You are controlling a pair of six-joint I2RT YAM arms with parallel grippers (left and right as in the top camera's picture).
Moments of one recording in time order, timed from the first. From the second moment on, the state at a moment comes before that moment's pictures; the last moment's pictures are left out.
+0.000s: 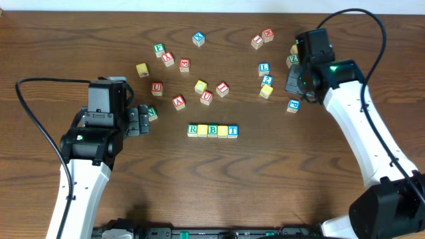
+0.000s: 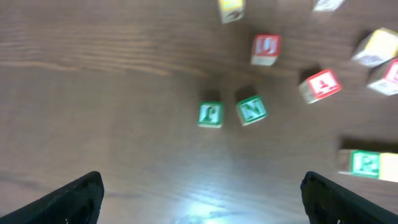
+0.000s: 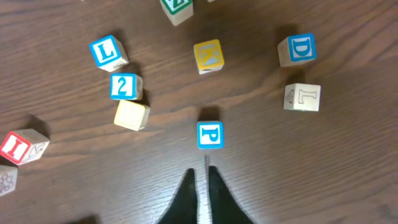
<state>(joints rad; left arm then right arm) -0.08 1.14 1.03 -0.84 -0.19 -0.07 0.22 1.66 1.46 -0.93 0.21 0.47</state>
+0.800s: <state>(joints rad) -0.08 1.26 1.03 -0.74 0.05 -0.12 0.18 1.66 1.46 -0.93 0.30 0.37</state>
